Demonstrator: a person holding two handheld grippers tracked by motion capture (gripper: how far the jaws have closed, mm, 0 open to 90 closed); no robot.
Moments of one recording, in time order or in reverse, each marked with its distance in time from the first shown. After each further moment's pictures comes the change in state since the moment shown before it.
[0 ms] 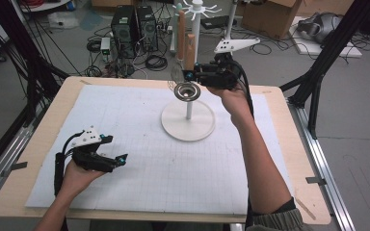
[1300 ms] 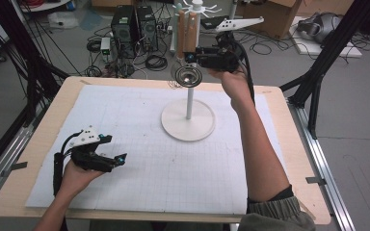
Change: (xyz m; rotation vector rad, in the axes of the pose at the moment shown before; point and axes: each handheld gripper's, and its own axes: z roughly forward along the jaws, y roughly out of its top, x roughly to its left) left arm 0.001 0.000 -0.003 -0.005 -0.001 -0.011; right arm -0.013 0.035 -0.002 -0.003 -0.061 0.030
